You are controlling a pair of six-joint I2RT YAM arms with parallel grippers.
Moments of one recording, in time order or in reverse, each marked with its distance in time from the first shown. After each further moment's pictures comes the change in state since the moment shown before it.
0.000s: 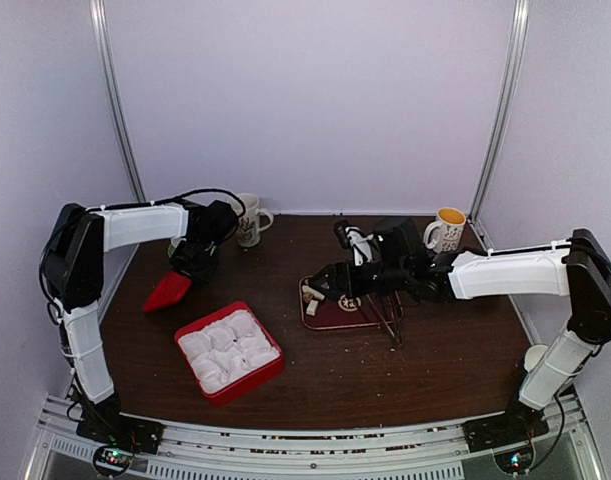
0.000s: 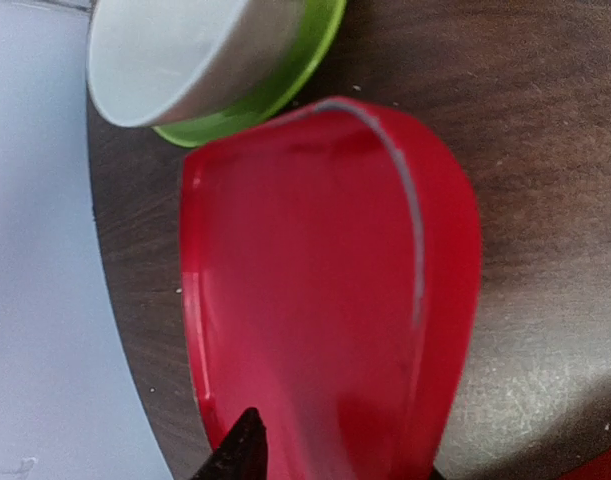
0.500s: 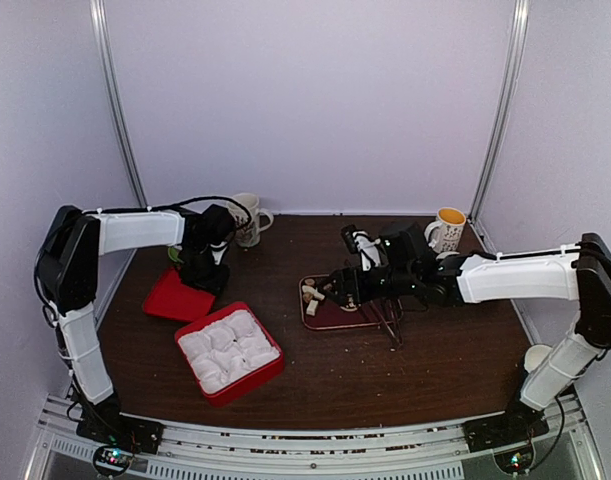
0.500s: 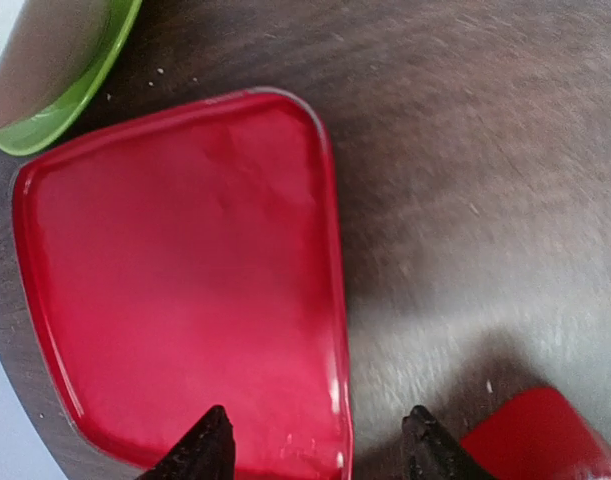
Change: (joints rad) left arm -0.003 -0.037 -0.092 0.117 0.318 0.031; right arm -0.005 -0.052 -0.053 -0.035 0.040 -0.027
